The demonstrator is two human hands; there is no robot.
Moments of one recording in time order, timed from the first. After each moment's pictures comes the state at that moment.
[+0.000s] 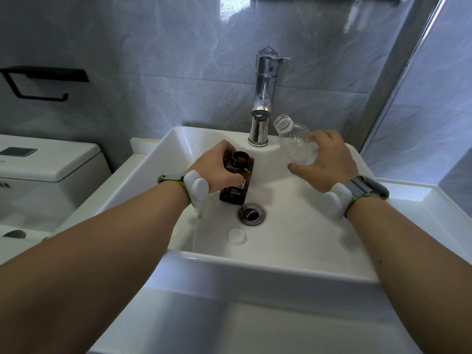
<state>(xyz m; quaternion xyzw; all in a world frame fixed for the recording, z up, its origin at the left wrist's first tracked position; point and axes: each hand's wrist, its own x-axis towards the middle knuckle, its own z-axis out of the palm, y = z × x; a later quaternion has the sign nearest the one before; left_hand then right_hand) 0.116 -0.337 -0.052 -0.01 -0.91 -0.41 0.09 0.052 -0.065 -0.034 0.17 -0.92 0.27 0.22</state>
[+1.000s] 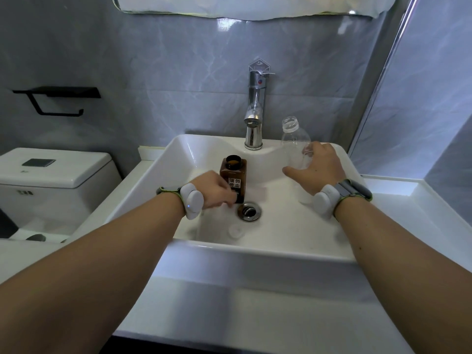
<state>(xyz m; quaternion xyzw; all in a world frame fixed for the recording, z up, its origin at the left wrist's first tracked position) 0.156 -0.331 -0.049 0.03 -0.93 -0.37 -0.06 0.074 -0.056 -0.032 0.10 -0.93 0.32 0.15</state>
